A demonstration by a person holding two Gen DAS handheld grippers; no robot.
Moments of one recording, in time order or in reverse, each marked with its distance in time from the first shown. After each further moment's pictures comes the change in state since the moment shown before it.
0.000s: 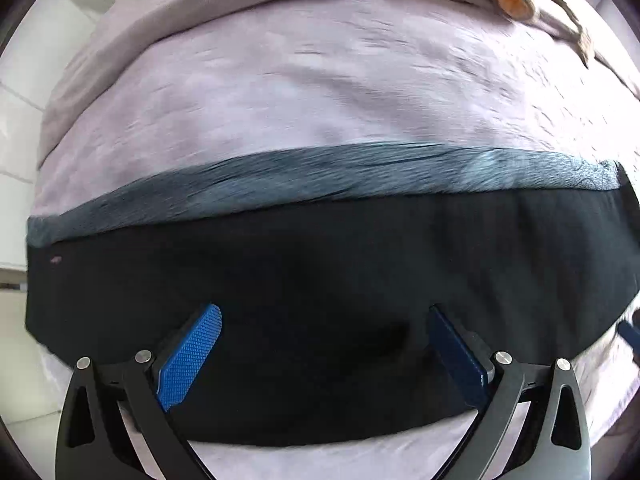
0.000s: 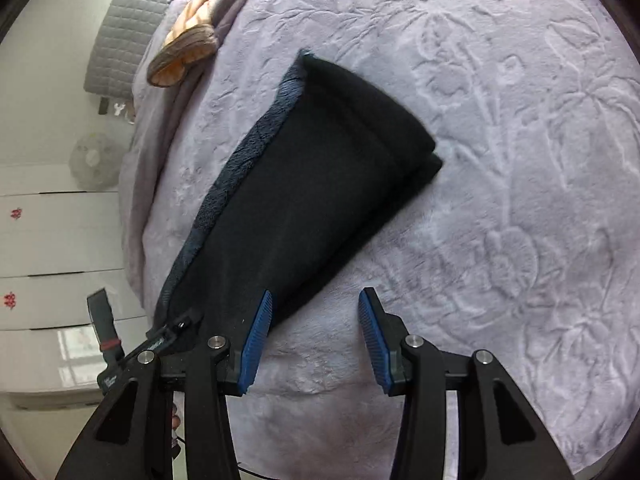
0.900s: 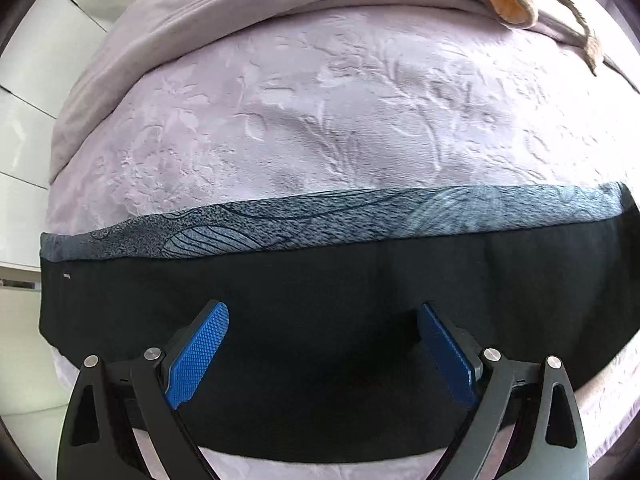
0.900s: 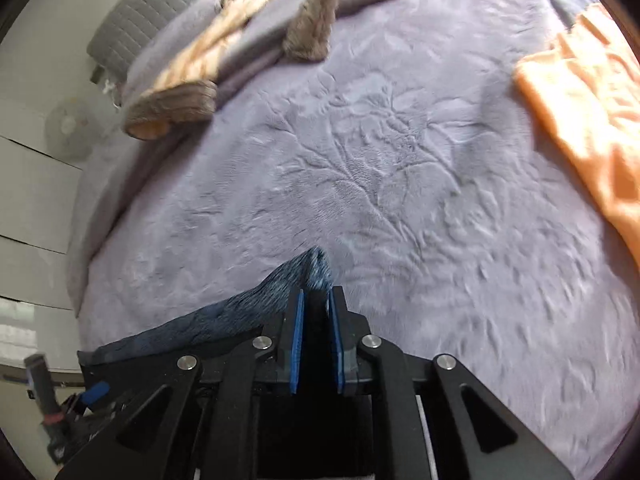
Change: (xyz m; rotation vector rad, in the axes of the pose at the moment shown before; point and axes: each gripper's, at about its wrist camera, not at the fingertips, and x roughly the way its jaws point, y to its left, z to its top) left arm -0.017 -0.076 0.036 -0.003 -0.003 0.073; right arm -0.016 0.045 0.115 -0.267 -0.151 -0.223
